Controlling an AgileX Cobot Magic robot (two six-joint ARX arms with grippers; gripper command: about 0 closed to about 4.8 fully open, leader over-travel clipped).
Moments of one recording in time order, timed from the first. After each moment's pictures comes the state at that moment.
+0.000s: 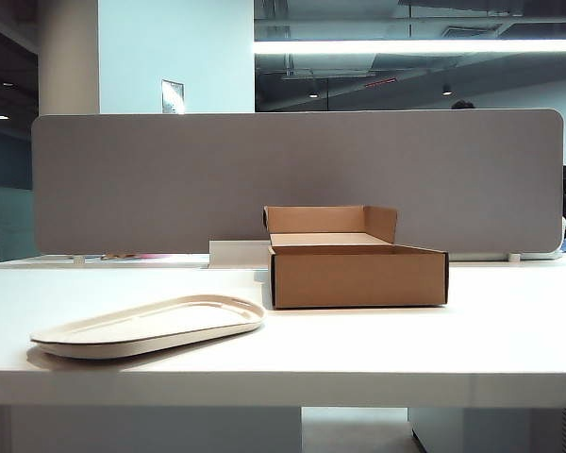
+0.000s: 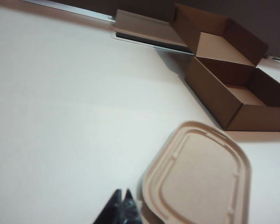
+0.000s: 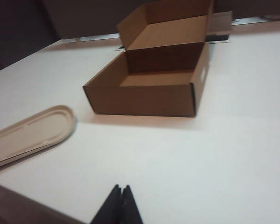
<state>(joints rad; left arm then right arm) -0.03 0.00 0.01 -0.15 0.23 -0.22 0.00 0.00 0.01 -0.13 -0.43 0.15</state>
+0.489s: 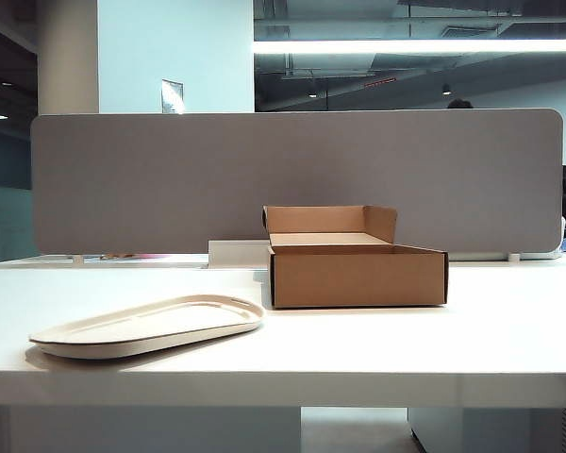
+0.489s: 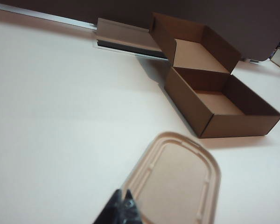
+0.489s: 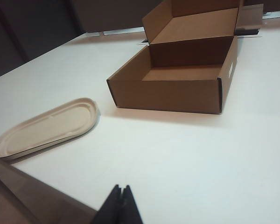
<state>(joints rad) -0.03 0.04 0.16 -0.26 0.29 -0.22 0.00 0.00 0.01 -0.13 -0.52 0.15</state>
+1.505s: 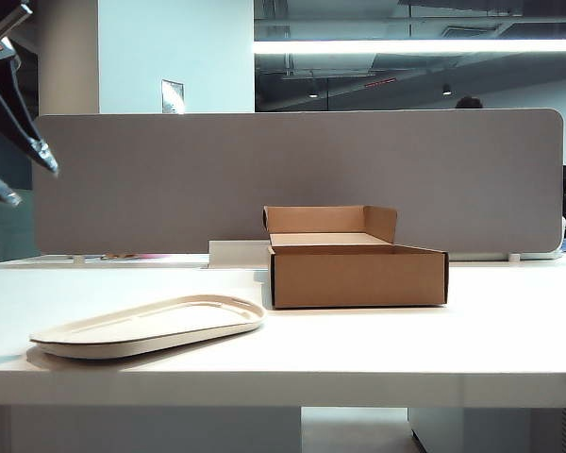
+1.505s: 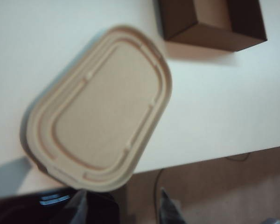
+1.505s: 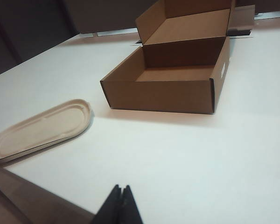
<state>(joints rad) -0.12 0.99 0.70 -0.54 0.52 -0.43 0.00 0.00 0.01 -0.13 -0.50 0.15</state>
